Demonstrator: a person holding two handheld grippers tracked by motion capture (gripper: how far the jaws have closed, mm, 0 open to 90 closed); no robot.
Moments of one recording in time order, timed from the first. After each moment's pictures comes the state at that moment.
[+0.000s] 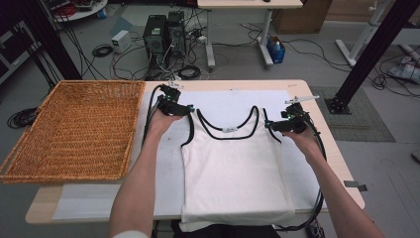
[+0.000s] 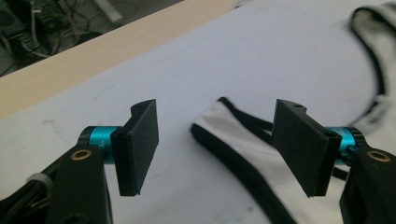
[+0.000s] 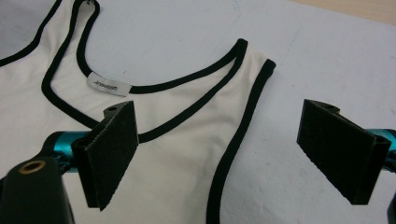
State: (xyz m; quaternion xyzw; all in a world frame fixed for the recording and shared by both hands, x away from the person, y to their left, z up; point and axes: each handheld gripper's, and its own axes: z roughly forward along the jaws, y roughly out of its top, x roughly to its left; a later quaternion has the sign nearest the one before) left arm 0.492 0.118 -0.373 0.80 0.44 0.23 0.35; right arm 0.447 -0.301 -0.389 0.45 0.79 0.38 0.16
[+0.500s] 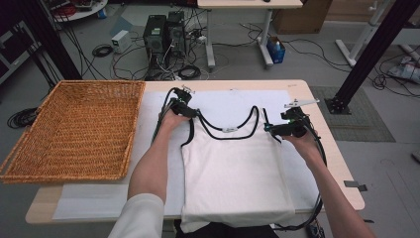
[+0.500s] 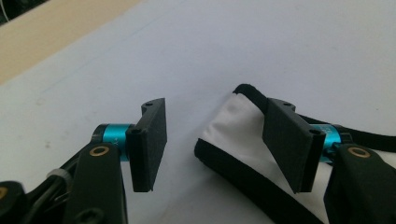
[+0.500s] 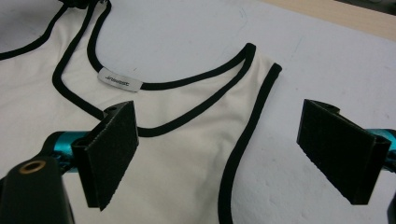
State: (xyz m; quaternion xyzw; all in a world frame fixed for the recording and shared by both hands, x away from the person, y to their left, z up) left arm 0.538 0.094 -0.428 0.83 0.42 0.19 0.31; right arm 0.430 -0.296 -0.386 0.43 0.80 0.39 0.18
